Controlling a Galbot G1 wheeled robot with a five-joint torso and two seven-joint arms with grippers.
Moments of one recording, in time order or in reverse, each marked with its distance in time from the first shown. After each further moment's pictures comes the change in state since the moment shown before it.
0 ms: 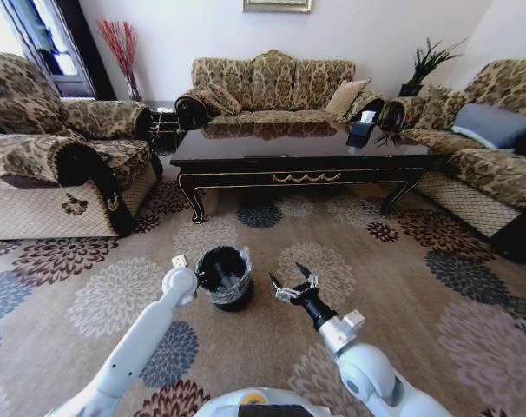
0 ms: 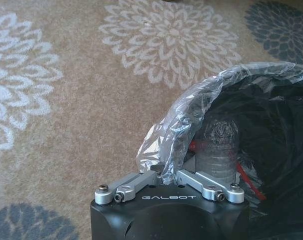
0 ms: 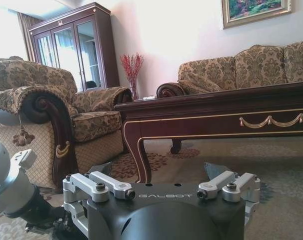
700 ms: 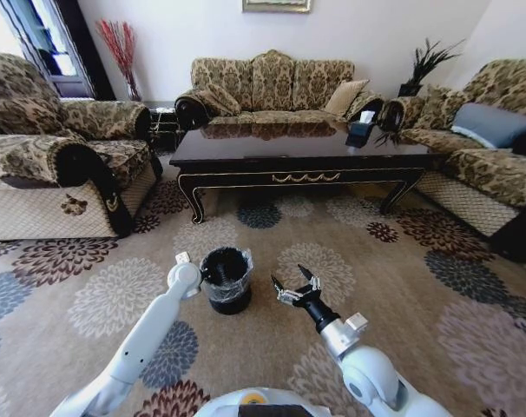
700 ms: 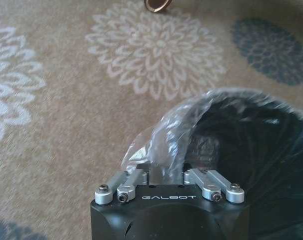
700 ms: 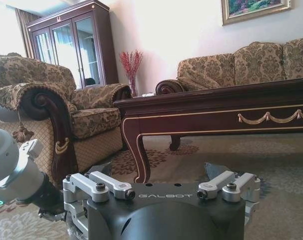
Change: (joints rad) left arm -0.030 -0.022 0.003 0.026 0.039 -0.017 0.069; right arm -0.024 0.000 0.010 -0.003 -0.005 0.004 -0.007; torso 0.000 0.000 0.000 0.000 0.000
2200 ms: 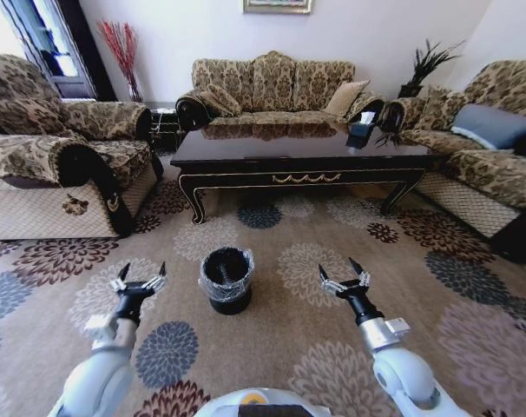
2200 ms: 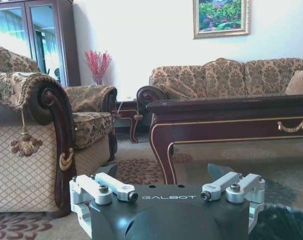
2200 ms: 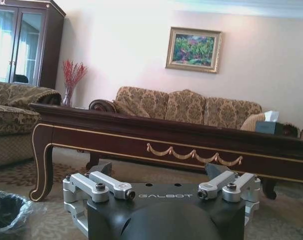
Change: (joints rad) left arm 1.036 -0.038 -0.612 -0.664 1.073 -0.599 0.782; right arm -0.113 0.155 0.408 -0.157 -0.178 0.177 -0.126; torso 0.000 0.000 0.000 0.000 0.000
